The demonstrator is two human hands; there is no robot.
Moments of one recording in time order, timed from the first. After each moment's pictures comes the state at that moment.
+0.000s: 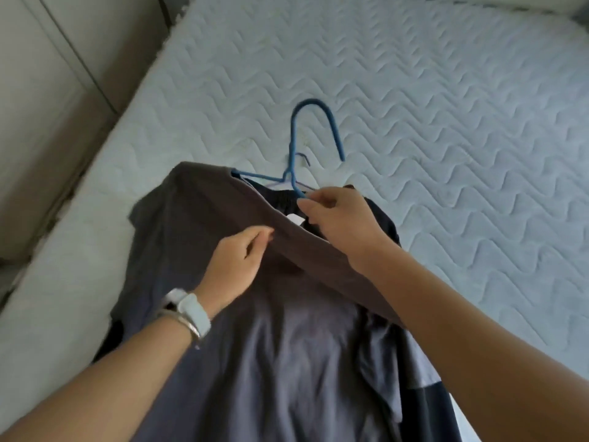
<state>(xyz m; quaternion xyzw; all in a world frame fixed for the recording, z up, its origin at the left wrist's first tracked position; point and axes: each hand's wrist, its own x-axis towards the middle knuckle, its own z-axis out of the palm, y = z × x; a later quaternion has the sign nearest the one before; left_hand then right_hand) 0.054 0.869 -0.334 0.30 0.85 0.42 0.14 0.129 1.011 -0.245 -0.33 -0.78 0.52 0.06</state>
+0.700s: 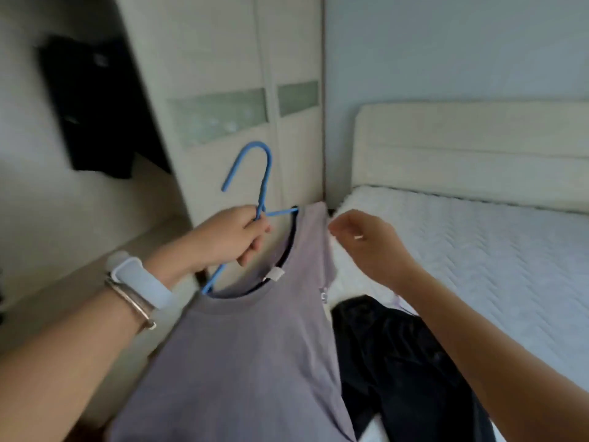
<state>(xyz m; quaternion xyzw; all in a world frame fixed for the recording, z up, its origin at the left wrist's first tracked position) 0.221 0.560 0.175 0.22 0.90 0.38 0.04 0.282 0.756 0.148 -0.01 -0.89 0.42 0.17</state>
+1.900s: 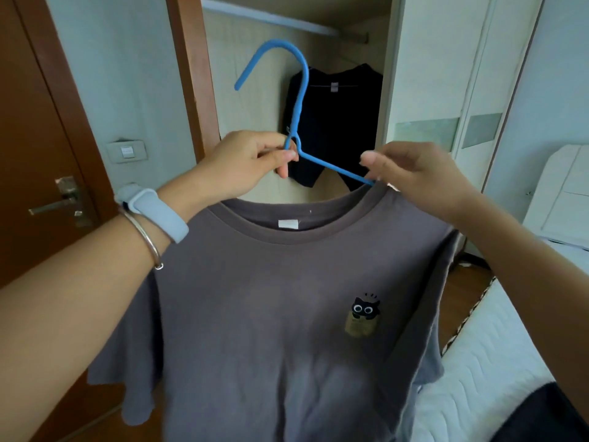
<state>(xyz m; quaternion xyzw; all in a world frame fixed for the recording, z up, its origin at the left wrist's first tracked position) 0.223 0.064 0.277 0.19 0.91 0.29 -0.23 0.192 0.296 0.256 0.29 -0.84 0.40 0.23</state>
